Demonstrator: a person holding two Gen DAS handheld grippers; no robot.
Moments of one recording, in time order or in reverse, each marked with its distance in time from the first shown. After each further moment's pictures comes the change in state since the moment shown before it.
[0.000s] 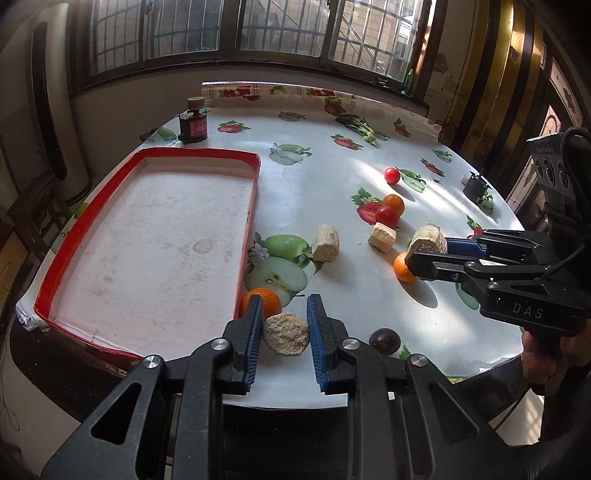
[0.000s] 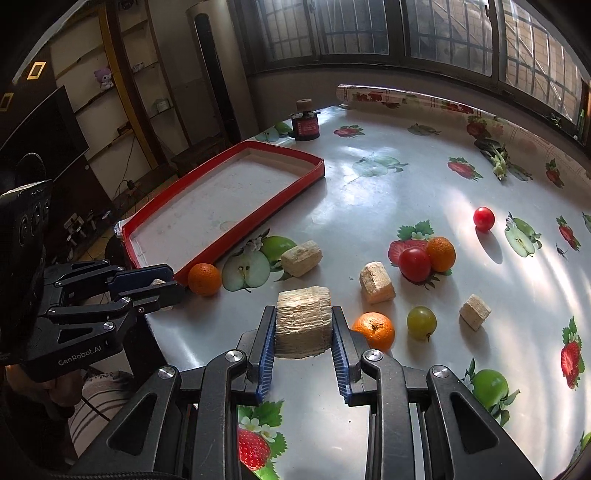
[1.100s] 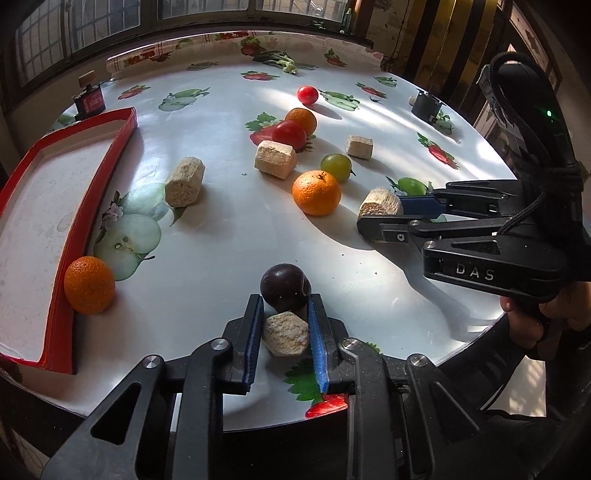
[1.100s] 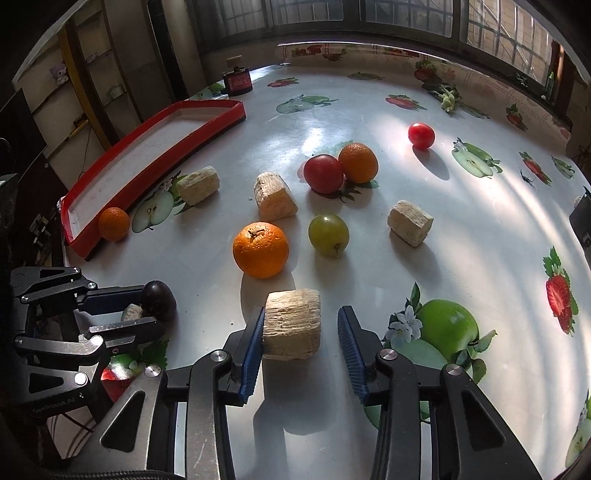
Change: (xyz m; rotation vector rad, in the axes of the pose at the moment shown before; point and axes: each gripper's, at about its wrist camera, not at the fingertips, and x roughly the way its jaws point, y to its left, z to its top) left arm 0.063 -0.097 -0.030 0.202 0.188 -0.135; right arm 0.019 -0.069 -0.057 0.090 0.113 -0.138
